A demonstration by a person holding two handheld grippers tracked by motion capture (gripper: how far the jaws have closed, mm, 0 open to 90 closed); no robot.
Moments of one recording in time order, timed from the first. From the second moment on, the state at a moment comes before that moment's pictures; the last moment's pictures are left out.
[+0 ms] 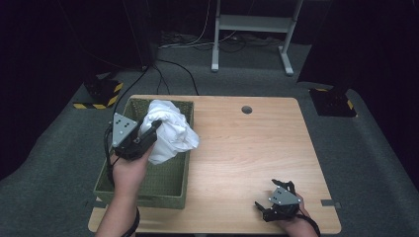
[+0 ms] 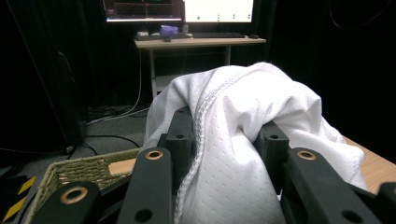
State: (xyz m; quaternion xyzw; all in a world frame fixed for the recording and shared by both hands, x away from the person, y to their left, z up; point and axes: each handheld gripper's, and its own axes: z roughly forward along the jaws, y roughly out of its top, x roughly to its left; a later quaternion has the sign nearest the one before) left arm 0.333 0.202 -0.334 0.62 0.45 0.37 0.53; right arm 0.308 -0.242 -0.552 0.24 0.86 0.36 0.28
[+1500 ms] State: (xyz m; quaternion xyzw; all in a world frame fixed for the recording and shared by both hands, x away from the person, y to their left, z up) left arm 0.338 0.142 -0.320 0.62 0.40 0.34 0.57; right arm 0.308 -0.243 -0.551 0.24 0.85 0.36 0.28
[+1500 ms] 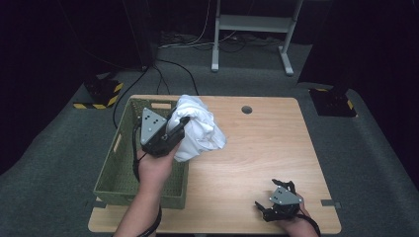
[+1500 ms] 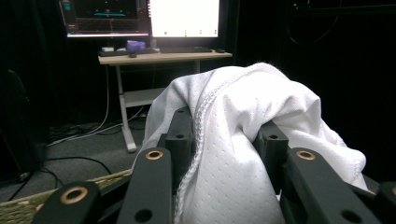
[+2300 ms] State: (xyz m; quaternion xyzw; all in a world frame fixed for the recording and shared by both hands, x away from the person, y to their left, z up) left arm 0.347 0.110 -0.334 0.62 0.39 0.33 0.60; right arm 0.308 -0.243 -0.551 0.24 0.85 0.37 0.28
